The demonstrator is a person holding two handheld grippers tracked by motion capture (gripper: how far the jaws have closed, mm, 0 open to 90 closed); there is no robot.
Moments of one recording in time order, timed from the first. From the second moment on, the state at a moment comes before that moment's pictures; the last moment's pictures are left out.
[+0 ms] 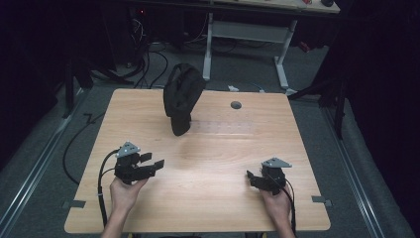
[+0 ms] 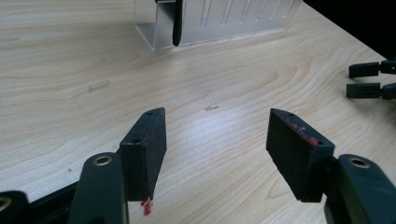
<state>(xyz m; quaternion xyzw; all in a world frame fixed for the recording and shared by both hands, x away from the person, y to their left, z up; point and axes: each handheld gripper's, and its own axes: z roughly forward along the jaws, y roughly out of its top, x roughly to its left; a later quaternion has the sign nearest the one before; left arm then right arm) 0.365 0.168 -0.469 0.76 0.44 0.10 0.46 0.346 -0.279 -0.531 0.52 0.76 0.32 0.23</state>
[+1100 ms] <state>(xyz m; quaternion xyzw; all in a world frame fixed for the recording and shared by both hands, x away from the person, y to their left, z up) 0.355 0.144 -0.512 0.78 0.45 0.11 0.43 0.346 -0.279 -0.531 0.52 0.76 0.32 0.23</state>
